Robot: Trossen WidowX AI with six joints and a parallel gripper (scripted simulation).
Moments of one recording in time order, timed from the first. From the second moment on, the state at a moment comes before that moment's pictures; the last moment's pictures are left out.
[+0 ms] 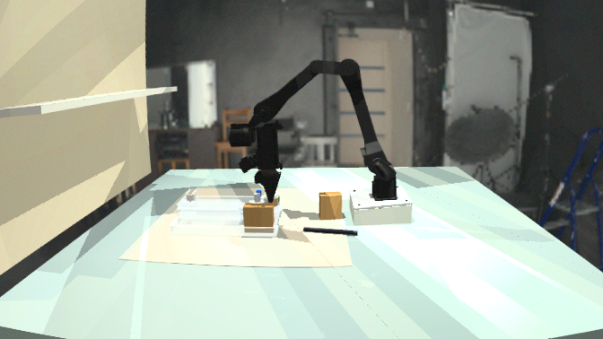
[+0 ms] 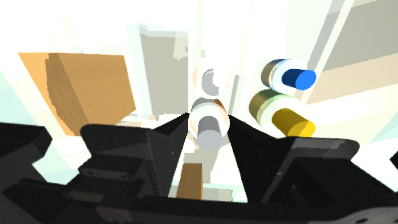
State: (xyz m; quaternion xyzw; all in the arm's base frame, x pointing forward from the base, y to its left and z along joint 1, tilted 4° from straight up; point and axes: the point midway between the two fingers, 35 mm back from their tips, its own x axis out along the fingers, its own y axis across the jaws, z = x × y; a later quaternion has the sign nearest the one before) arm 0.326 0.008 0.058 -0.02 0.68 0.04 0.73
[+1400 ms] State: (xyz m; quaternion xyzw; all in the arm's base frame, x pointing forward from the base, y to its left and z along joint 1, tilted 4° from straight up) arm 0.330 0.008 0.054 -0.02 0.68 0.04 0.73
